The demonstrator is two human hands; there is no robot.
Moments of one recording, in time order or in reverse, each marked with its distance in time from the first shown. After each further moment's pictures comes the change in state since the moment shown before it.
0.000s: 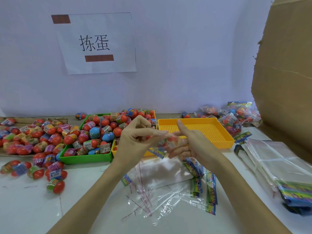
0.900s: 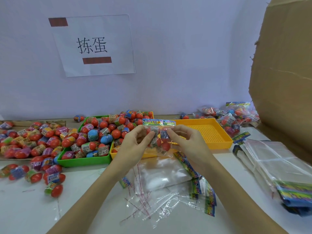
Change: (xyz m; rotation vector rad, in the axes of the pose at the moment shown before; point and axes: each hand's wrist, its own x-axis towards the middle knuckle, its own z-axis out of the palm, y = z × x) left_hand 0.000 -0.017 0.003 -0.069 -0.056 -0.393; right_hand 0.006 0.011 0.018 0.100 0.200 -0.285
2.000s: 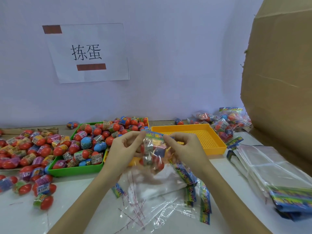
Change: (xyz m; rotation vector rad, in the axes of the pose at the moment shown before) left_hand 0.002 0.006 -0.007 -0.110 0.085 -0.103; right_hand -0.002 -0.010 -0.011 -0.259 0.008 -0.104
